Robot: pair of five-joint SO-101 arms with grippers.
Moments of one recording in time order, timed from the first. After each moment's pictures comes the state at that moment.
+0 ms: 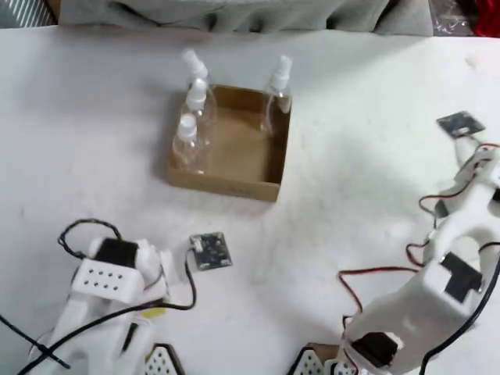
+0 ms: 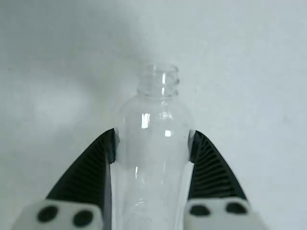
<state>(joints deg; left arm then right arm) 5.1 -50.4 72.7 78.9 -58.9 37.0 16.6 -3.4 70.2 59.1</state>
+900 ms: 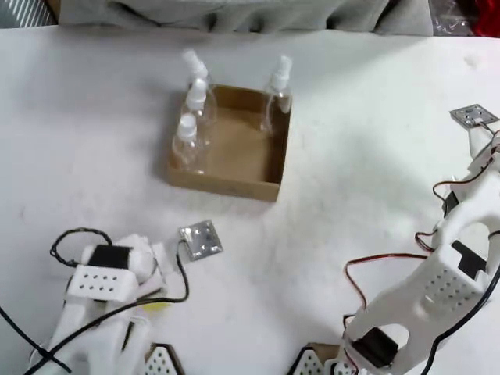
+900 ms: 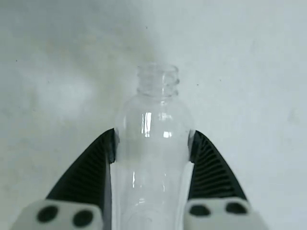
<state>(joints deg) -0.7 -50.6 77.6 65.4 -59.1 38.1 28.6 -25.5 85.9 59.3</state>
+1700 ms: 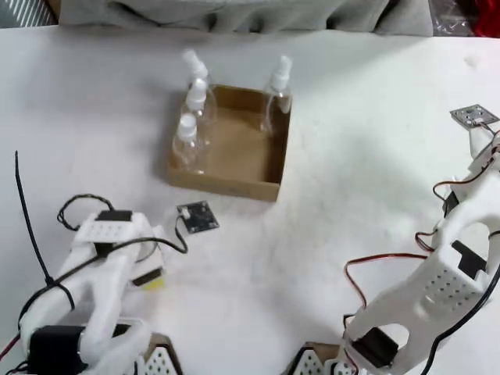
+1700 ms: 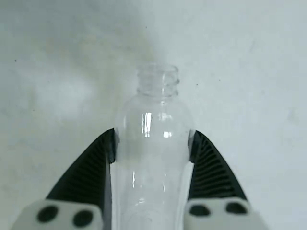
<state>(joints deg) -5.0 -16.7 63.0 58.9 -59.0 38.2 28.6 -25.5 85.9 59.3</state>
